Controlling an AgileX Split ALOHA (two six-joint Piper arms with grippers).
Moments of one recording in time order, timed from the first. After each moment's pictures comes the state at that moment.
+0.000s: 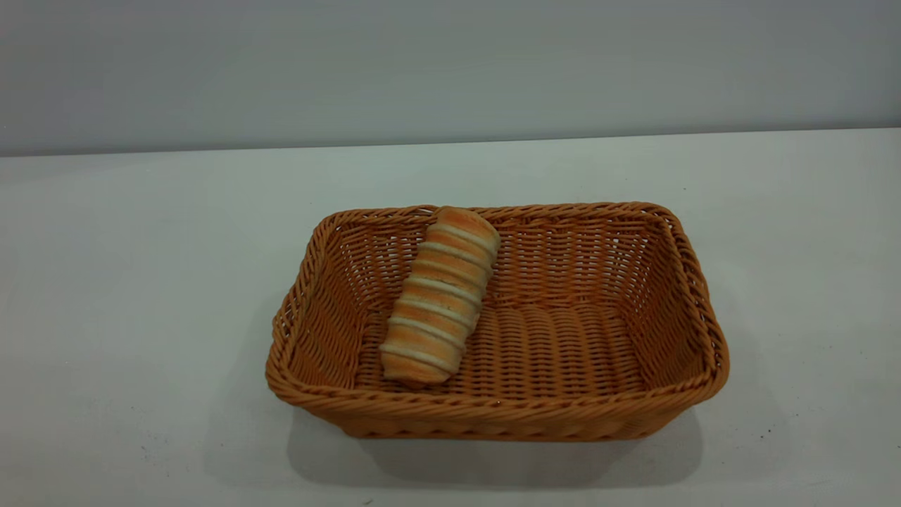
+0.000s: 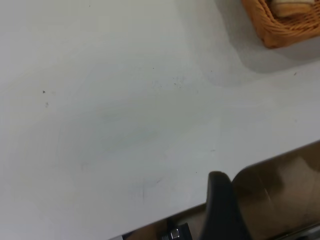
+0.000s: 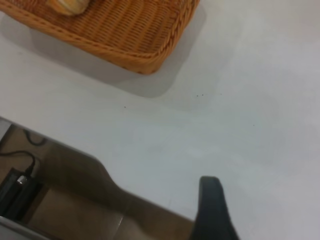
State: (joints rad) left arm -0.31 0.13 -0.49 0.01 1.13 0.01; right arm 0.27 0.17 -0.49 0.09 1.14 -0.14
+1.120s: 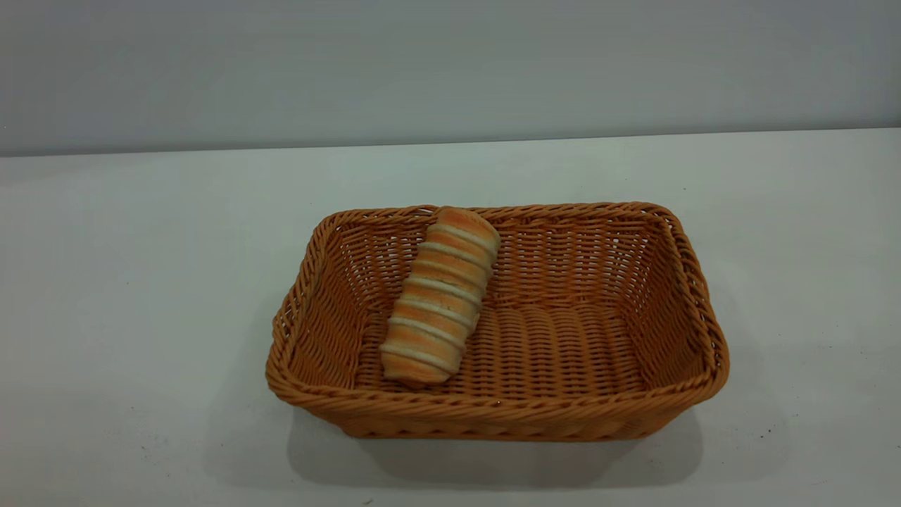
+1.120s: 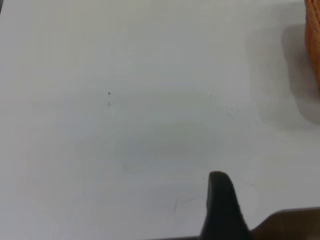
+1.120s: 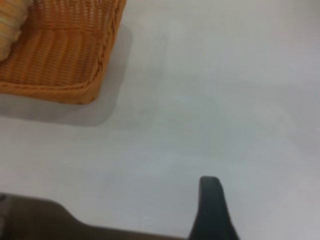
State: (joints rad) left arm -0.04 -0.02 -0.49 0.02 1.13 0.01; right arm 0.01 0.09 -0.49 0.10 1.15 -0.14
